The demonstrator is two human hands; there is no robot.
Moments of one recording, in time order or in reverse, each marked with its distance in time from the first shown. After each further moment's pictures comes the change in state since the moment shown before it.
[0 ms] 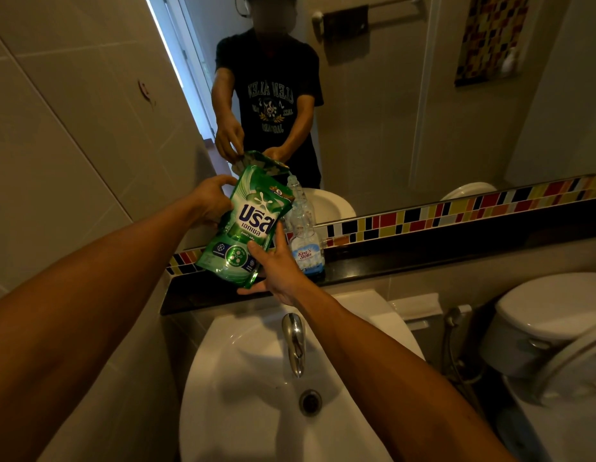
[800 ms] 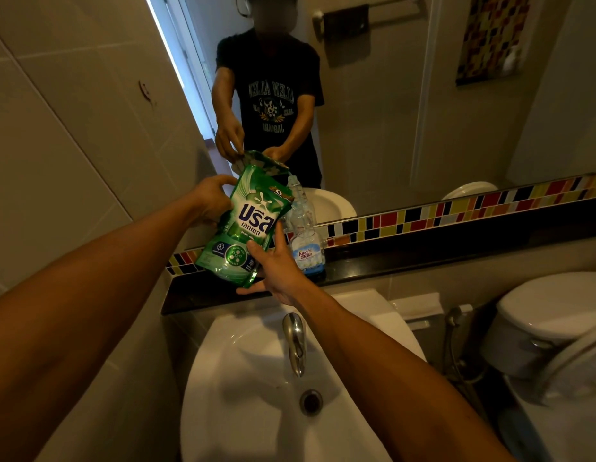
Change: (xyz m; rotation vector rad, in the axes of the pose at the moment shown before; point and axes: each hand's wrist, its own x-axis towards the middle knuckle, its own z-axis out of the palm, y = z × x) left_hand 0.007 -0.003 -0.002 0.034 0.027 -0.008; right_hand -0.003 -0.001 0.003 0.011 0.004 -0.004
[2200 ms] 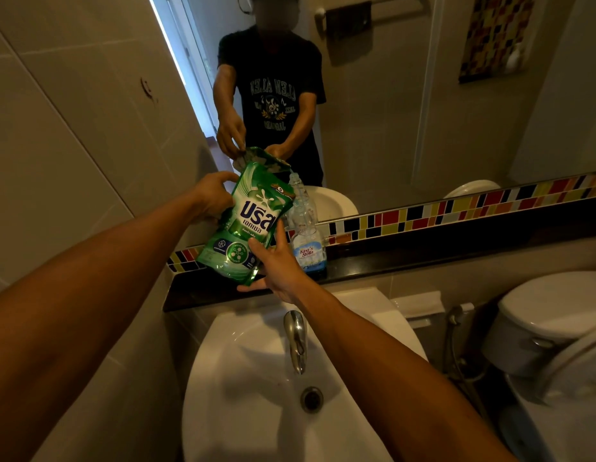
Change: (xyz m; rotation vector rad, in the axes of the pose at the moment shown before) left_hand -0.002 0.001 0.000 -0.043 -0.023 -0.002; right_hand 0.002 0.001 0.000 -0.018 -0.012 0.002
